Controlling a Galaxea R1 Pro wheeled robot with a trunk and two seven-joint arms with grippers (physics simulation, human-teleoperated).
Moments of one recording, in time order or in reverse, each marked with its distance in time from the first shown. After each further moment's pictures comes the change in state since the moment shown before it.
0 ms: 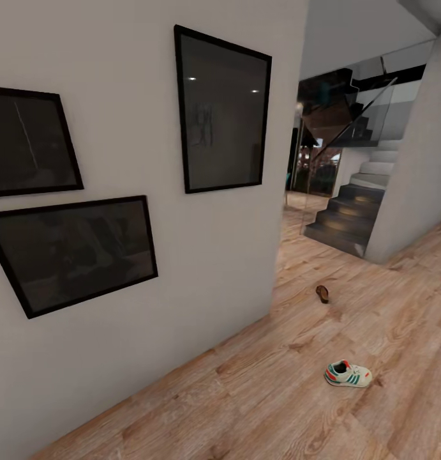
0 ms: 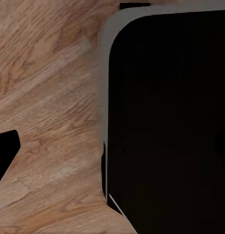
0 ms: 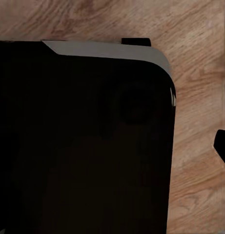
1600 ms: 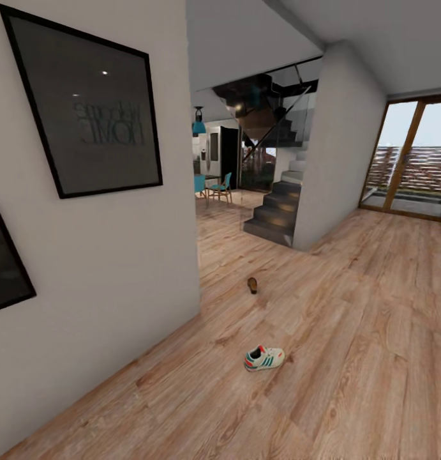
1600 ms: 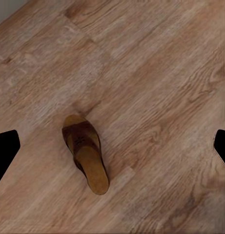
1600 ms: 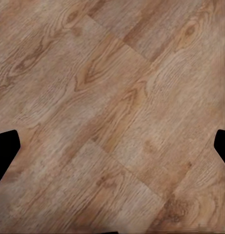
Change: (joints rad) left arm -0.159 0.009 0.003 -0.333 0.001 -0.203 0.001; right arm 0.000 -0.049 -0.086 -0.572 -0.001 -0.003 0.007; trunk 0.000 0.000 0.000
